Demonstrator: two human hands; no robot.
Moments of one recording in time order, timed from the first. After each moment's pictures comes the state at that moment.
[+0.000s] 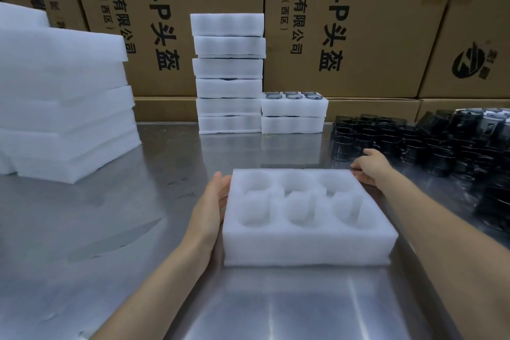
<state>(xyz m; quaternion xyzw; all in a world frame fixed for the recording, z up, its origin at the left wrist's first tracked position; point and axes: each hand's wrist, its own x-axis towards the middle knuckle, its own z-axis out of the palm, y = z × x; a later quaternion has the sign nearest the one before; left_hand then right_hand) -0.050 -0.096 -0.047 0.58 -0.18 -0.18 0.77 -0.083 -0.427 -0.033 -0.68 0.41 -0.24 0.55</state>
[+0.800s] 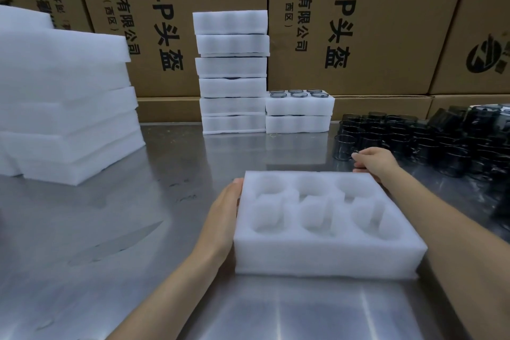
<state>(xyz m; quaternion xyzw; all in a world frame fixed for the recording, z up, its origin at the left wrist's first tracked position) -0.043 -0.117 -0.058 0.63 -0.19 -0.14 0.74 -0.074 -0.439 -0.040 -0.72 0.38 -0.26 0.52</state>
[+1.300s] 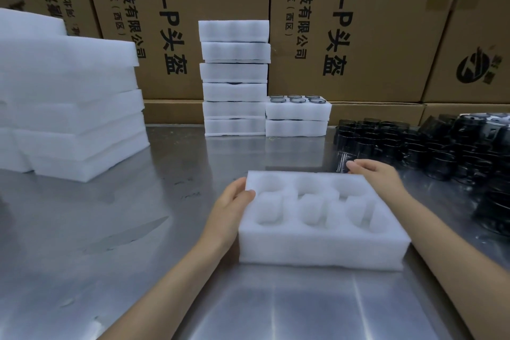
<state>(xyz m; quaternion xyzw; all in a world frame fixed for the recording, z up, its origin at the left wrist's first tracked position) -0.066 -0.103 -0.042 0.68 -0.21 -0.10 0.70 -0.130 -0.390 -0.041 -0.73 0.26 -0.32 0.55</state>
